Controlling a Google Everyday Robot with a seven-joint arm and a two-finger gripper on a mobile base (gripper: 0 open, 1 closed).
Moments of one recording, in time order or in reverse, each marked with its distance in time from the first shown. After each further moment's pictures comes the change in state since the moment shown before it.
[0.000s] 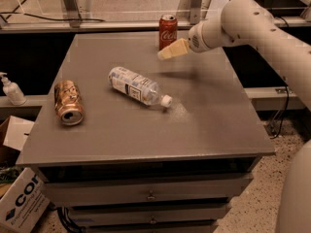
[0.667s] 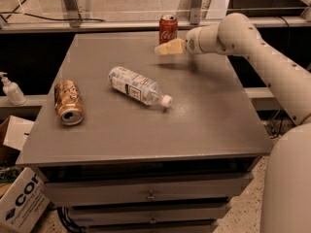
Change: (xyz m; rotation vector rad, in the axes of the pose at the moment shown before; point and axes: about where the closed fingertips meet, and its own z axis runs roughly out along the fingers) arm -0.007 -0.028 0.045 -0.030 -0.163 0.097
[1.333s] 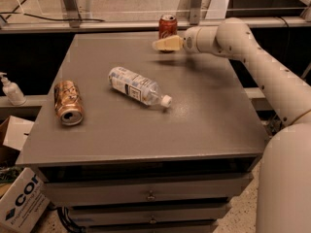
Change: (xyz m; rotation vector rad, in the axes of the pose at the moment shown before) arm -0.017 -0.006 0.017 -0.019 -0.111 0.038
